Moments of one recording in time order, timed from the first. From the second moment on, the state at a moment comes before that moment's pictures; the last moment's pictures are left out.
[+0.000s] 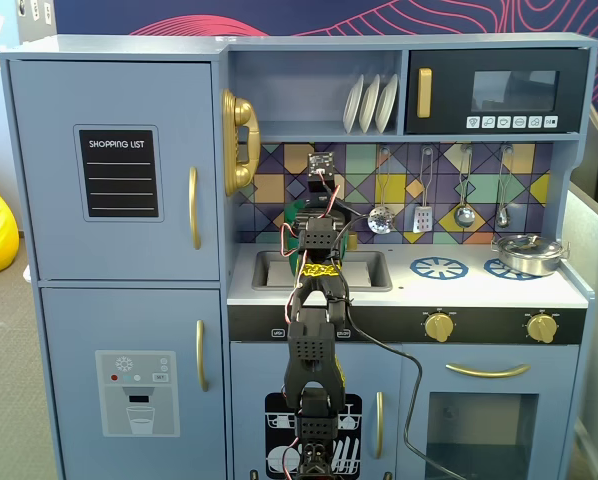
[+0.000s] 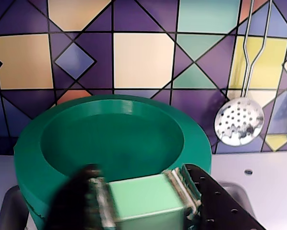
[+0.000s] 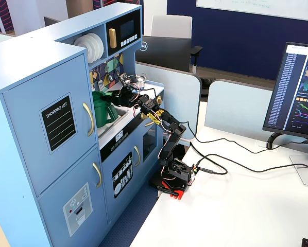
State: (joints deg) arm 3.6 112.6 81.9 27.9 -96.5
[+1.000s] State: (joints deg) arm 3.7 164.5 150.0 56.6 -94.4
